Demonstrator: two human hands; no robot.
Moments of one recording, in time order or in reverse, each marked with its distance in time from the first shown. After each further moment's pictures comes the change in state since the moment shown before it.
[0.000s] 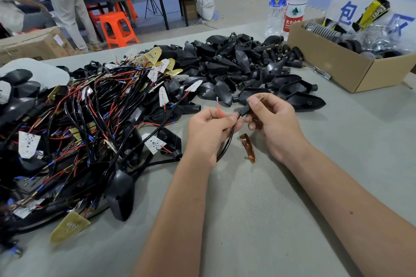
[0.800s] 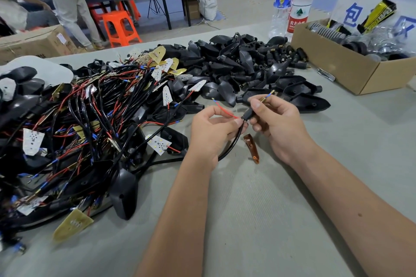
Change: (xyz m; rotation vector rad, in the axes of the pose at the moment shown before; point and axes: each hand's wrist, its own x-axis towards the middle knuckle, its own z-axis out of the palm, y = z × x) left_hand -0.006 0.006 -0.001 0.130 -0.011 0.026; right_hand 0.000 0.000 -0.003 0.027 -0.052 0.011
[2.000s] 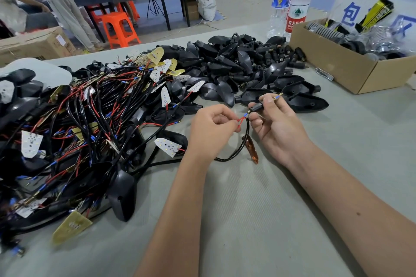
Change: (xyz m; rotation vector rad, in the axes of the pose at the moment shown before) left_hand 0.004 0.000 -0.005 0.493 -0.022 0.195; right_hand -0.002 -0.002 0.008 0.384 0.109 0.149
